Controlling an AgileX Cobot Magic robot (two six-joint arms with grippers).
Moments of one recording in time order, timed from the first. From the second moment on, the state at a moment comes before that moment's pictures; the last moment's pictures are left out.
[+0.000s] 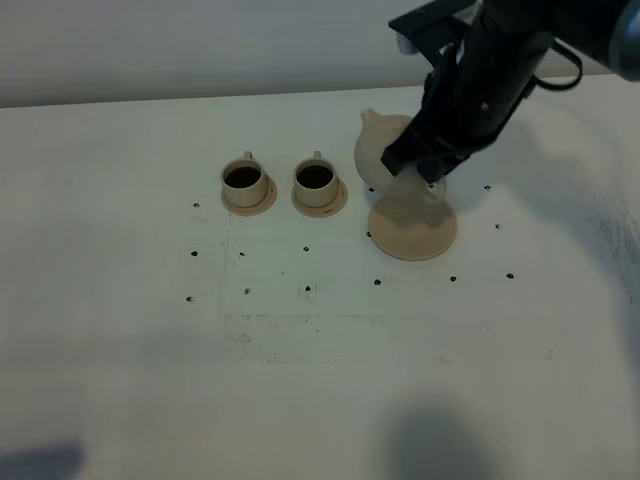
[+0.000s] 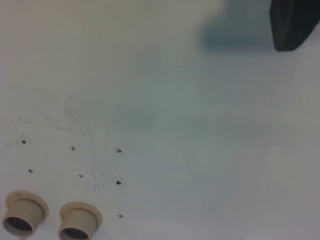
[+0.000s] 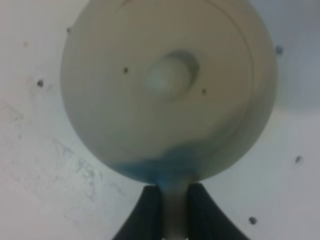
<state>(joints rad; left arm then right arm) 0.12 -0.01 -0.46 -0.04 1.06 -0.05 0.41 1.95 -1.71 0.12 1.14 -0.22</state>
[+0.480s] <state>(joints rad) 0.12 -0.01 -0.46 -0.04 1.06 -0.05 0.39 1.87 -1.42 0.12 0.78 -0.20</state>
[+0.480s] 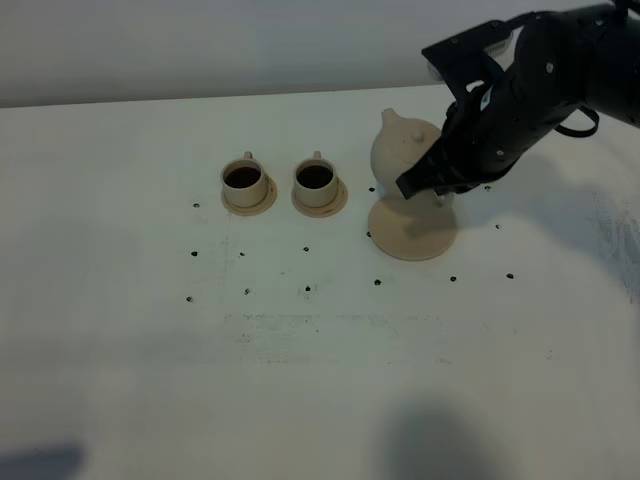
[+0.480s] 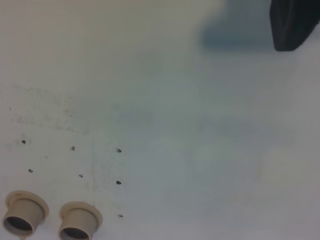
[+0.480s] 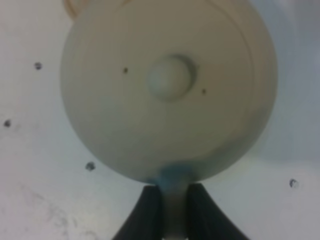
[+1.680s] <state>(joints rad) 0.12 -0.01 -0.46 -0.04 1.06 -0.05 0.38 1.98 -1.23 0.17 0.53 -0.17</state>
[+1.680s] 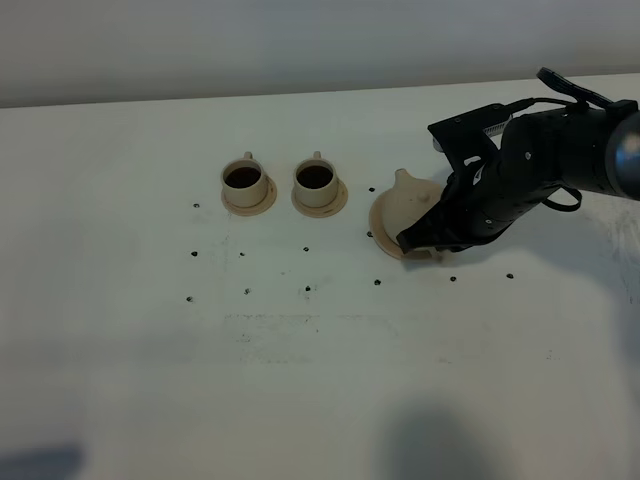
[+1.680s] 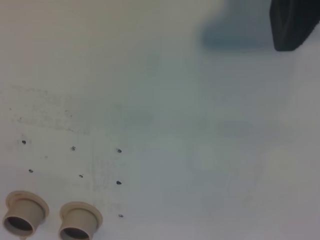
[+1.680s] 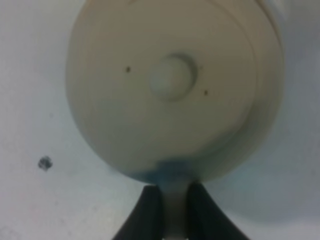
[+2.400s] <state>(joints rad) 0.12 -0.01 -0.46 -0.04 1.06 -0.05 0.38 1.98 -1.23 0.17 0.52 -0.17</state>
